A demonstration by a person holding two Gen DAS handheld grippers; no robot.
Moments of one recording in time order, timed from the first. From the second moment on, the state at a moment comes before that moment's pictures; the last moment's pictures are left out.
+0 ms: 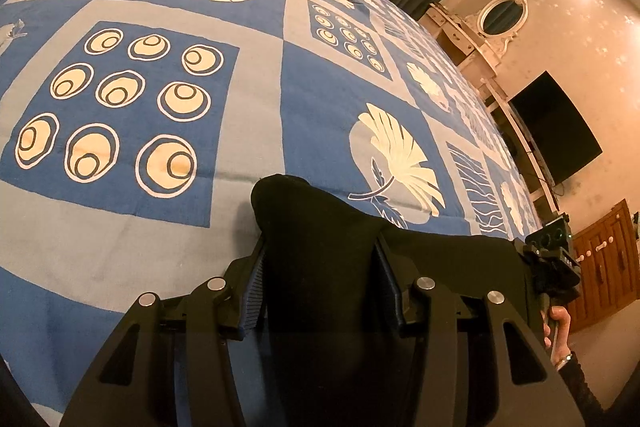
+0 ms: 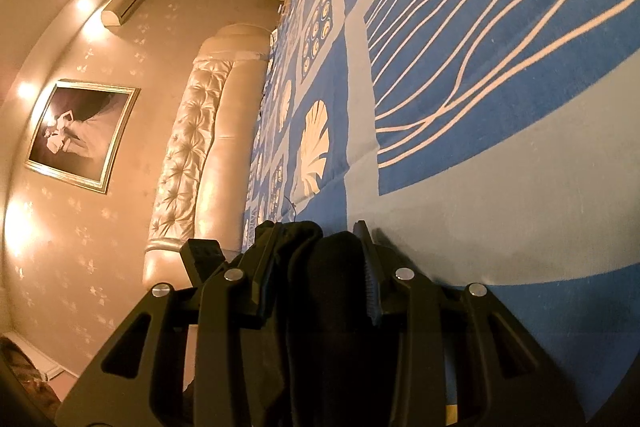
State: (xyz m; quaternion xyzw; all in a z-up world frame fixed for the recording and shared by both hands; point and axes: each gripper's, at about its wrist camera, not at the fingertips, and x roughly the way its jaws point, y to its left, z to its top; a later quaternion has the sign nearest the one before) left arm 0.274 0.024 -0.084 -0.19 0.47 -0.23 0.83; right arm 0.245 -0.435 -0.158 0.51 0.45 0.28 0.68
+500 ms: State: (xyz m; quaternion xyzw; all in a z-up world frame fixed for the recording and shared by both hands) left arm 0.258 0.030 -0.079 -0.22 0.47 -0.24 0.82; right arm 0.222 -0.461 -0.157 0.55 0.44 0.27 0.66
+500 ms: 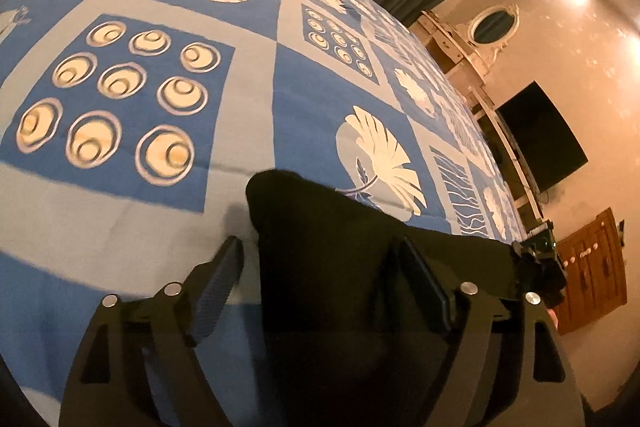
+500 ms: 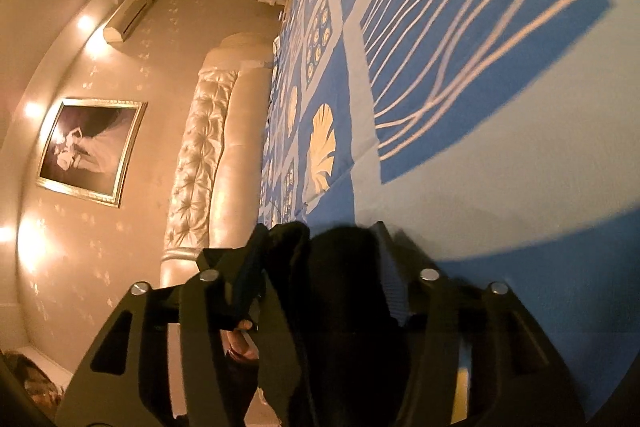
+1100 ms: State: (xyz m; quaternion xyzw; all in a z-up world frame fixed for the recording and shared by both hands) left arm 0.109 0.067 -0.067 -0.25 0.48 -0.17 0.83; right arm 0.067 -0.488 -0.151 0.61 0.41 0.19 0.65
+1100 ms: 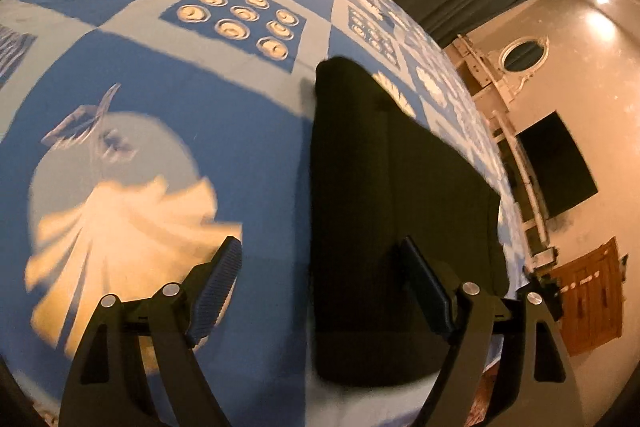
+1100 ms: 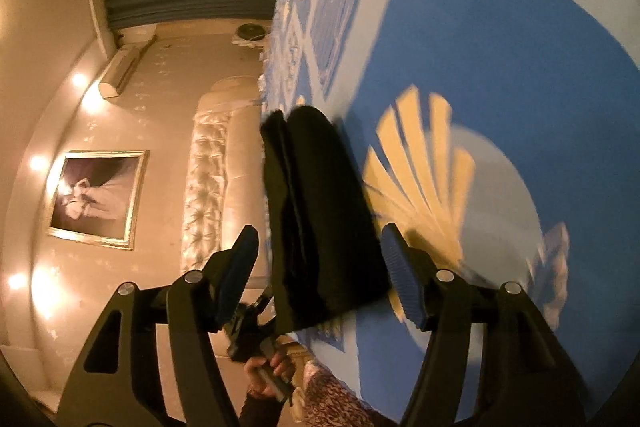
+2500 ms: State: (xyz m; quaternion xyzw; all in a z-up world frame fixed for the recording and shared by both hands) left arm -0.014 -0.017 -0.023 0.00 0.39 -0.02 0.92; right arm 0.000 -0.317 -0.042 0.12 0.48 0.03 0.87
